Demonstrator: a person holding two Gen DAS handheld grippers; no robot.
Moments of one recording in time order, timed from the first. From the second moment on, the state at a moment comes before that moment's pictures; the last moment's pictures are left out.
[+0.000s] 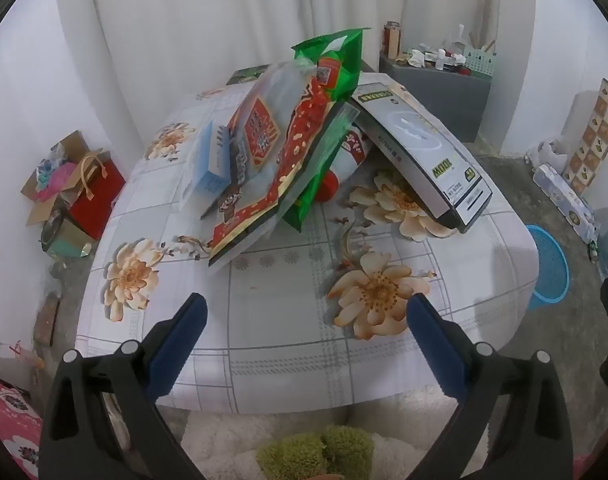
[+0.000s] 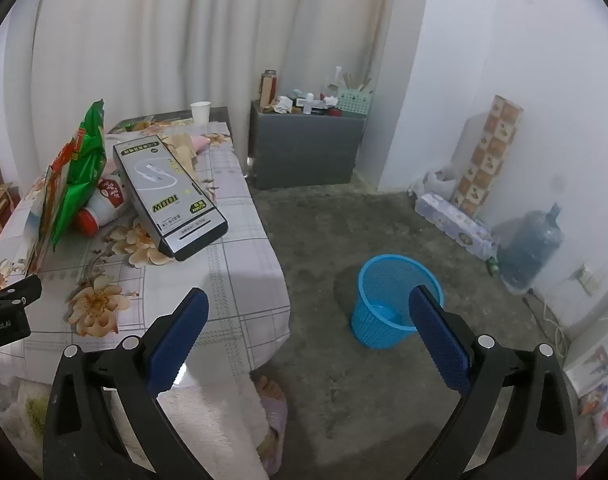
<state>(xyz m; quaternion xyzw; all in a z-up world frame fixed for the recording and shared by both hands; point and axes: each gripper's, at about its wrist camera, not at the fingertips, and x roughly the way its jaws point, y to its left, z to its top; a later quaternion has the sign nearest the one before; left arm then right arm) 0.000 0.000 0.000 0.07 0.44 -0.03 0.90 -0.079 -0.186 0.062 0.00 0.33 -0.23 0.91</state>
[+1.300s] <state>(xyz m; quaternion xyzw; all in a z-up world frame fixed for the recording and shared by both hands) -0.004 0.002 -0.005 0.07 0.44 -0.03 0.89 -0.079 -0.186 0.061 0.00 0.34 -0.23 0.91</state>
